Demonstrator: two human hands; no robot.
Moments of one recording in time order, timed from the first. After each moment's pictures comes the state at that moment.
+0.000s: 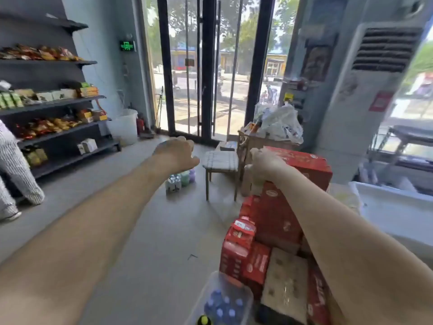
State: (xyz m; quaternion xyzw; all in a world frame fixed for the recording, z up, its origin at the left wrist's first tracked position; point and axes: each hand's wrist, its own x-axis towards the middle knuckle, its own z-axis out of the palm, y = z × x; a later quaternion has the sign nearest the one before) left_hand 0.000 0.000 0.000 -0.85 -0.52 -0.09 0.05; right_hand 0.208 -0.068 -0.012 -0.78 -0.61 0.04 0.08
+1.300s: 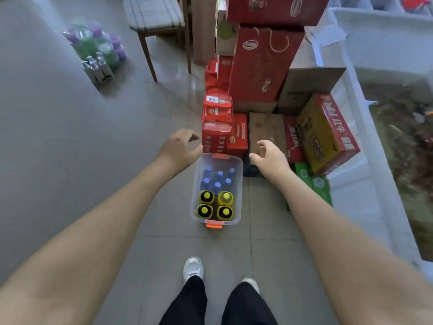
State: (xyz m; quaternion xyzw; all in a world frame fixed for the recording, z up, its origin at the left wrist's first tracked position) left_hand -0.020 0.055 -0.325 -0.88 -0.36 -0.07 -0.30; right_hand 0.144 -0.101 -0.332 -0.89 -0.27 0.28 0.25
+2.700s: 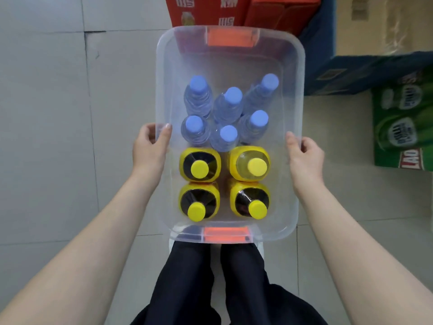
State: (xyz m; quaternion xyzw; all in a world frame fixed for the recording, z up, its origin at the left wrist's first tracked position) left_hand 0.034 0.114 -0.958 -0.58 -0.60 -0.12 -0.54; right_hand 0.215 -0.088 -0.949 -0.86 0.04 0.27 0.42
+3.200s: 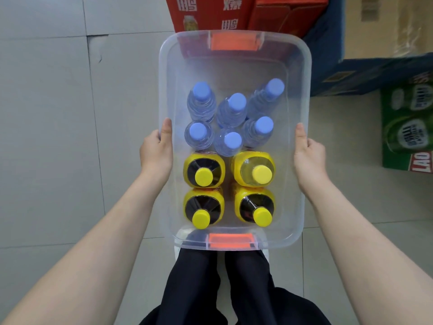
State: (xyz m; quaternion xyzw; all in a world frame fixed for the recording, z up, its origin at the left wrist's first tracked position) left_hand 0.050 0.123 -0.958 -0.62 -0.63 -0.02 -0.46; right_hand 0.229 -0.070 -0.945 -0.88 0.06 0.31 0.35
